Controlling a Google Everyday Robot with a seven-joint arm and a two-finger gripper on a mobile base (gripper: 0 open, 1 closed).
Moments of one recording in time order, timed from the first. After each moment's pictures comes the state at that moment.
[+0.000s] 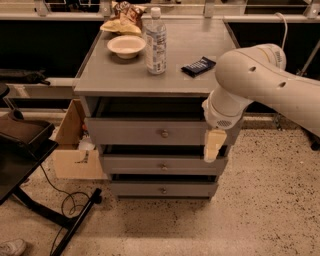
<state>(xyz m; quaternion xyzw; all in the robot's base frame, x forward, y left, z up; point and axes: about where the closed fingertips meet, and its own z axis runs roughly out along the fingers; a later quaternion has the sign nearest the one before) 0.574 -0.142 0.761 -0.68 0.72 -0.05 0.15</state>
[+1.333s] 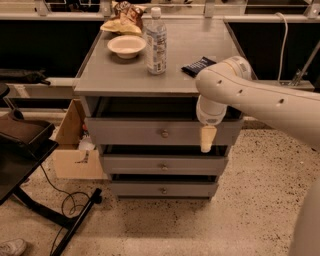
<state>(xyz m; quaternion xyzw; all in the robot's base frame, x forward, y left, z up) 0.661 -0.156 0.694 -0.69 0.71 -0.11 0.12</state>
